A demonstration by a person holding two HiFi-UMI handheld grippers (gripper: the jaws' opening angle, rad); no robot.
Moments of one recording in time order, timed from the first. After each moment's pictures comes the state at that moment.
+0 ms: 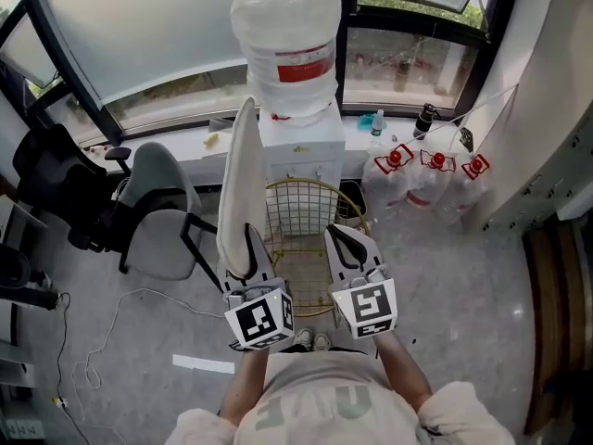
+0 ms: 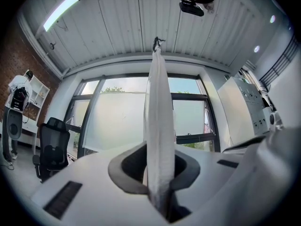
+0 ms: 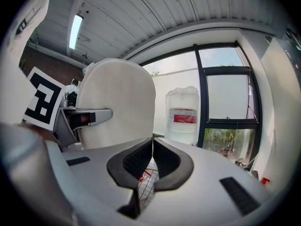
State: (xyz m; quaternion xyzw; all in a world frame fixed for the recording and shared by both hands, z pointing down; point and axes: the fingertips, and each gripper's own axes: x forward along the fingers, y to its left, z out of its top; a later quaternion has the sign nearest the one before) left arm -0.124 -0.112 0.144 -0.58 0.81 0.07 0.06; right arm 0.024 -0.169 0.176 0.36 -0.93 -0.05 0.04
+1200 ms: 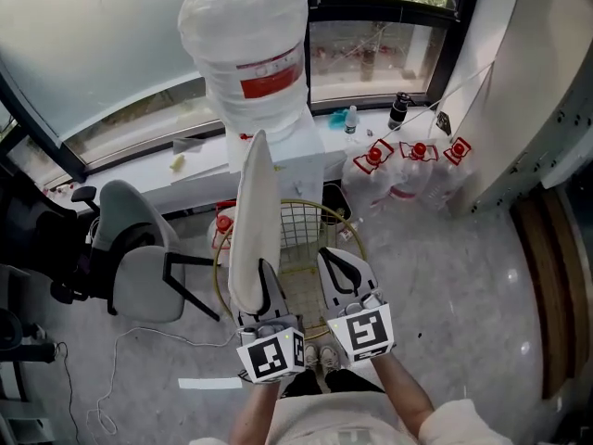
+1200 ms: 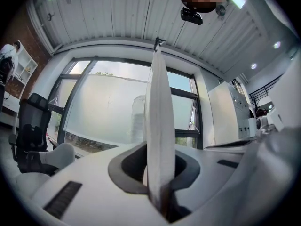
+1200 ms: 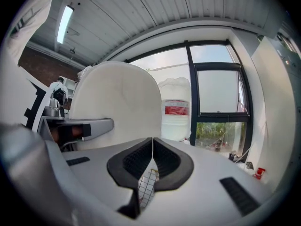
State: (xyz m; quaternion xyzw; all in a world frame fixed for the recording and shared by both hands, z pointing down) left arm -0.111 -0.174 0.198 -0.66 0.75 0.08 -0.01; right arm 0.003 -0.213 0.205 0.41 -0.91 -0.04 0.04
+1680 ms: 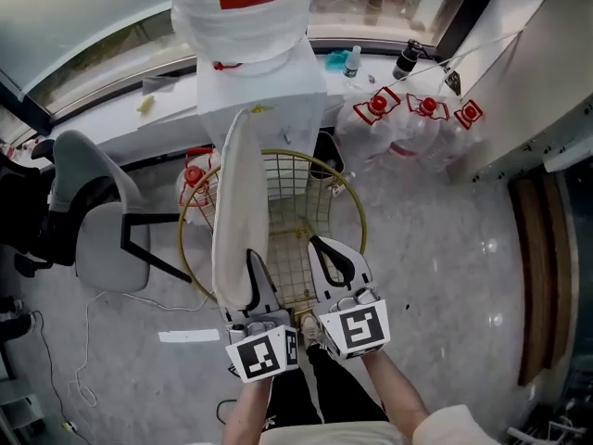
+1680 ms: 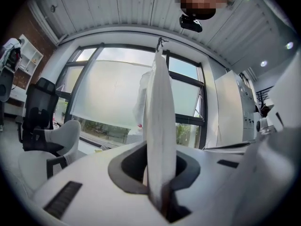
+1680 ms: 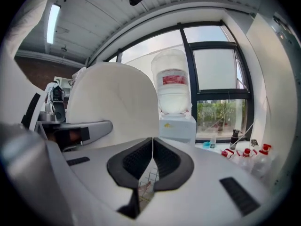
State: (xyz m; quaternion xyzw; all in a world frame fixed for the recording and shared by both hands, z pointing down) left arm -0.118 -0.200 0.333 -0.64 0.76 0.06 -0.07; right arm -0.003 -0.243 0.341 0.41 -0.91 0.03 0.08
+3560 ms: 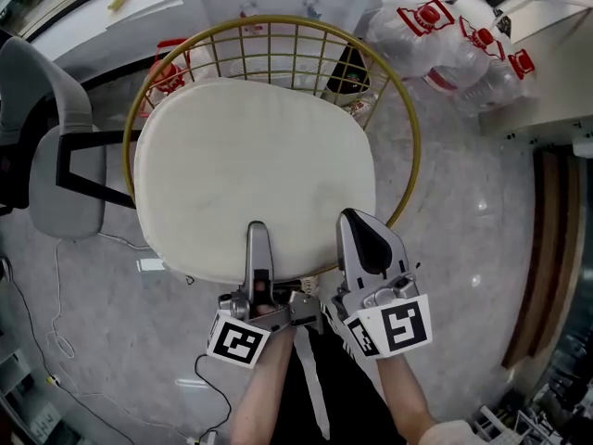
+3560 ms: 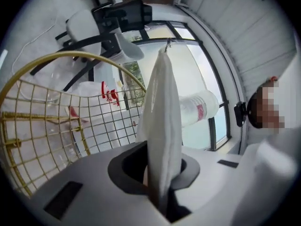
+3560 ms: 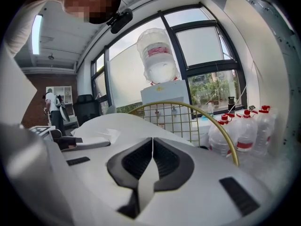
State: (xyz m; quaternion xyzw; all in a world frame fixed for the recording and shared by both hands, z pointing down) left arm -0.099 -0.170 0.559 -0.52 0.58 0.46 -0.43; right arm 0.028 -0.223 0.519 0.43 -0.89 0.14 0.09
